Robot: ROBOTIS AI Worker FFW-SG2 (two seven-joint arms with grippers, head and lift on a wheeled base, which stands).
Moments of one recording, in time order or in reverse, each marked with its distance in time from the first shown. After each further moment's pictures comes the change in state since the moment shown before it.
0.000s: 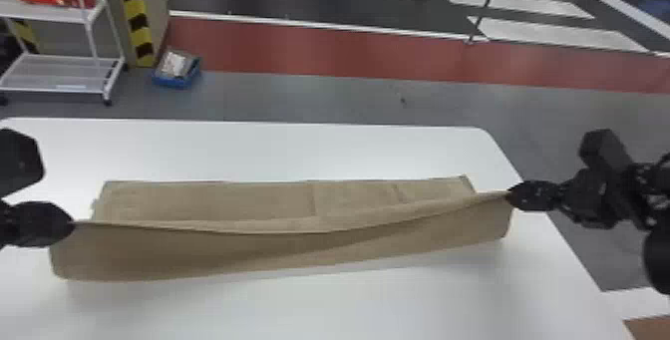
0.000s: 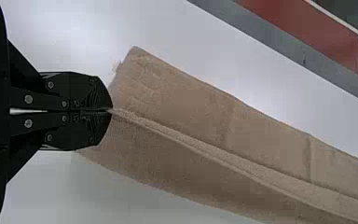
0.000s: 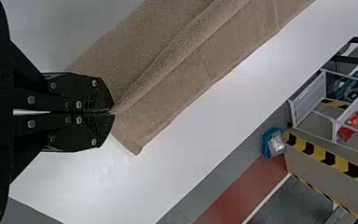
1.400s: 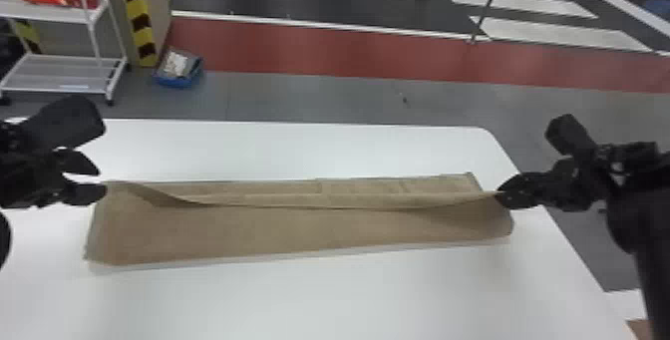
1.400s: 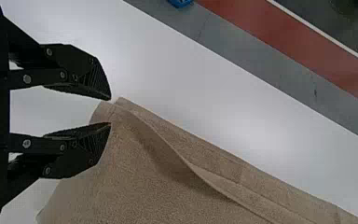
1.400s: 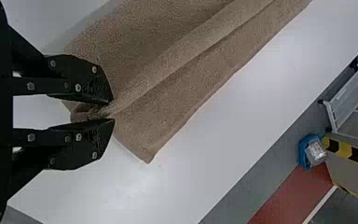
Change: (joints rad) left arm -0.232 -0.043 -0.094 0.345 -0.042 0.006 0.221; right arm -0.230 -0.018 0.116 0.307 0.141 0.050 0.000
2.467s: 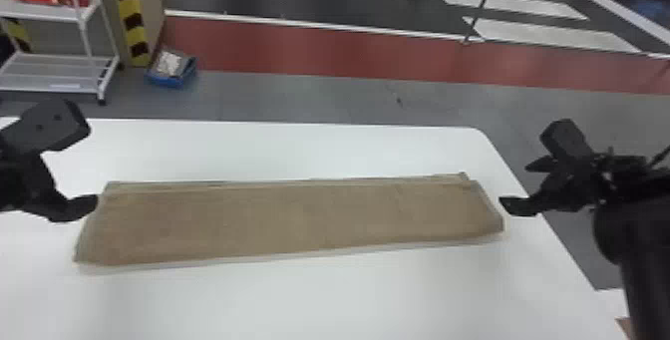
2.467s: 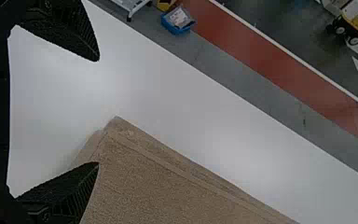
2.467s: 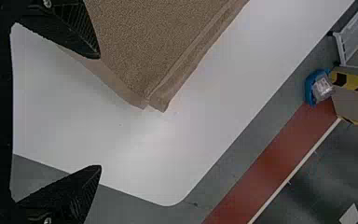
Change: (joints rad) left arm 0.040 -0.008 0.022 -0.026 0.088 0.017 0.155; right arm 0.060 0.035 -0.041 -0.069 -0.008 0.077 -0.253
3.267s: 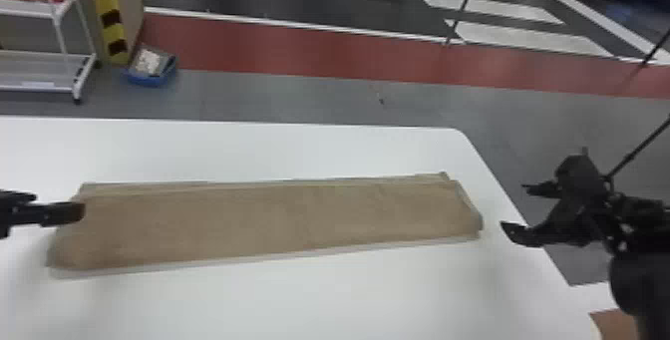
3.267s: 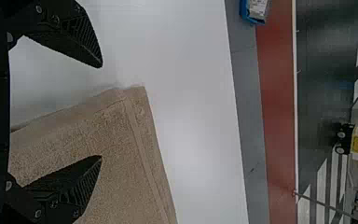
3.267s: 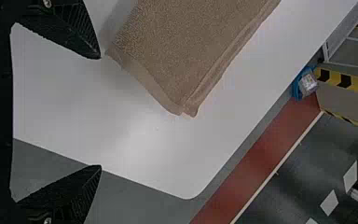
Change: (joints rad) left arm -0.040 -0.047 0.125 0.045 0.584 0.584 0.250; right arm 0.195 0.002 -0.144 -0.101 -0.109 -0.121 0.002
